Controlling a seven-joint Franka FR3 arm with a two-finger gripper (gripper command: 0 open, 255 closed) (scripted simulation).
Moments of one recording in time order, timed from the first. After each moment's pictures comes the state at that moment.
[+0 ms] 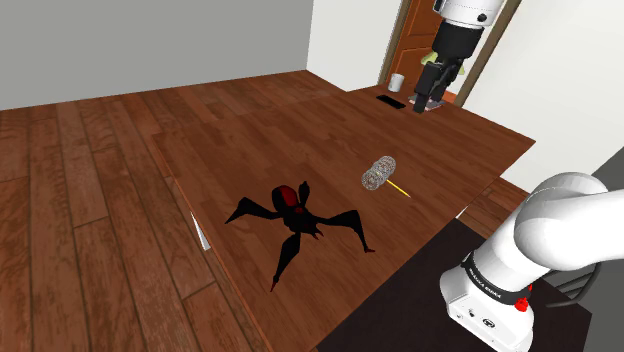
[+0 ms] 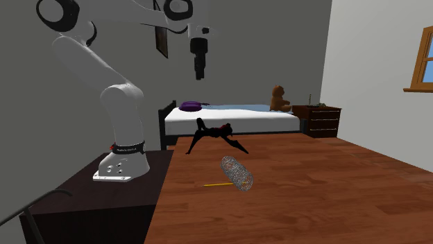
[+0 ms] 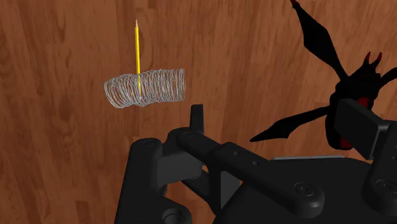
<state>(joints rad) 0.01 -0.78 0.05 -2.40 0.00 1.63 -0.06</state>
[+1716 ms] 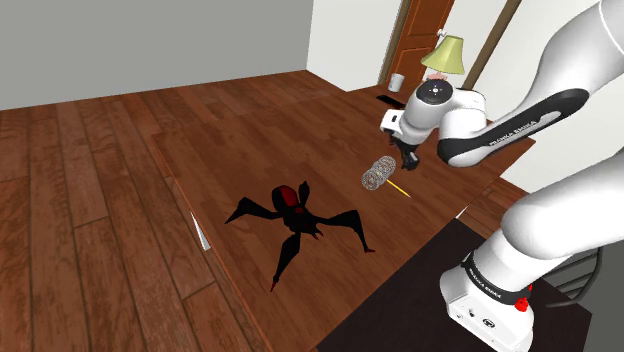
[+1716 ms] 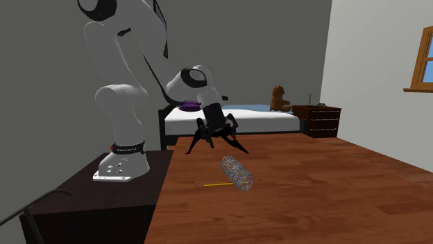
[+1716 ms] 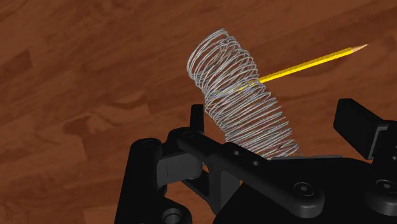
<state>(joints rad) -0.23 -0.32 -0.03 -2.83 -1.11 2.69 -0.51</state>
